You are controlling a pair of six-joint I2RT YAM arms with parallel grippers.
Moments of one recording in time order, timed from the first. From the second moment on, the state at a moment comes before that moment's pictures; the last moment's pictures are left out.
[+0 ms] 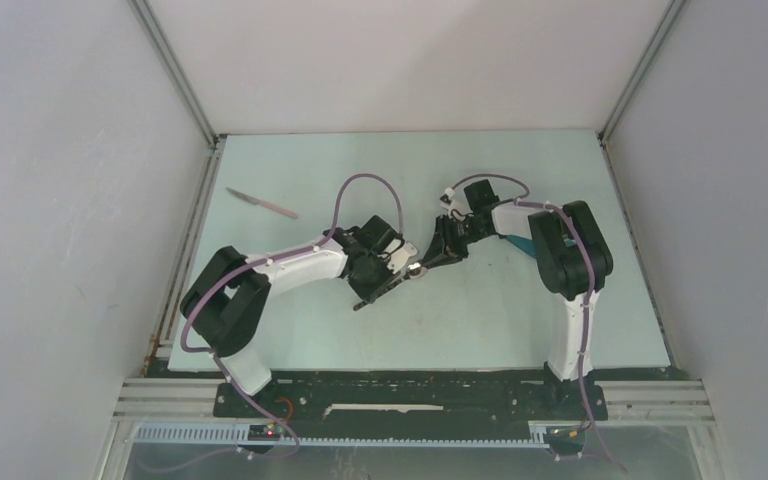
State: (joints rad) left arm -0.75 1.69 1.05 -0.62 0.12 0.14; right arm 0.32 2.06 1.23 -0.31 -0.83 0.38
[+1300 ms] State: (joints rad) left arm -0.79 1.08 0.93 -0.36 0.32 -0.31; right arm -1.02 1.10 0.79 -0.52 -0.67 0.26
